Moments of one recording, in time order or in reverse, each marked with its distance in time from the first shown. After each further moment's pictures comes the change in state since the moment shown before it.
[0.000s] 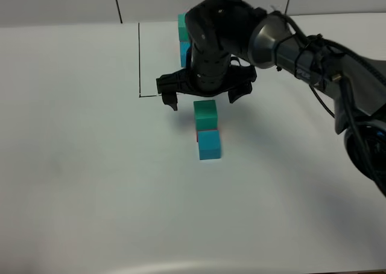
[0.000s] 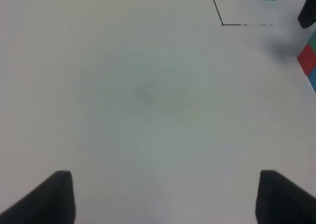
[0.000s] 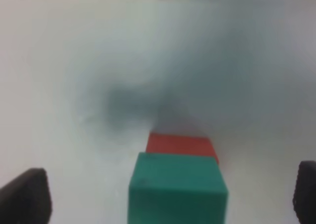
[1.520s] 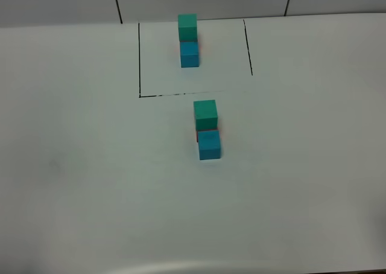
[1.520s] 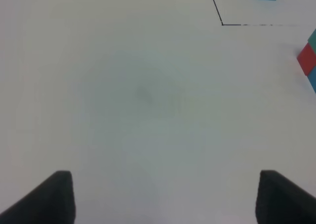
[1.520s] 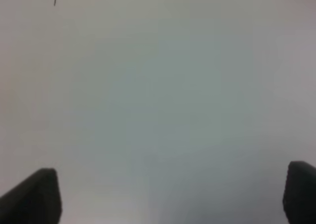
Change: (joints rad) left arm 0.000 0.000 0.000 0.000 0.000 0.000; right arm -0.454 -1.622 1.157 -0.086 -0.093 -0.319
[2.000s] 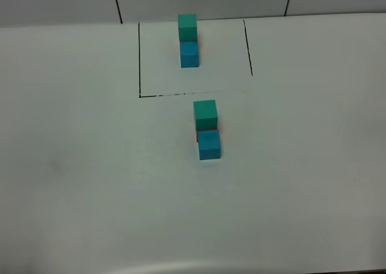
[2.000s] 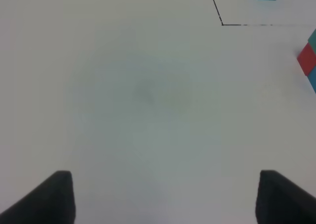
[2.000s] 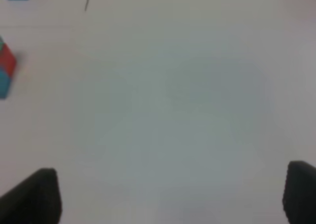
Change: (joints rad) left arm 0.000 0.000 0.000 0.000 0.000 0.000; right arm 0.000 -0.541 0.252 0.098 0.050 -0.127
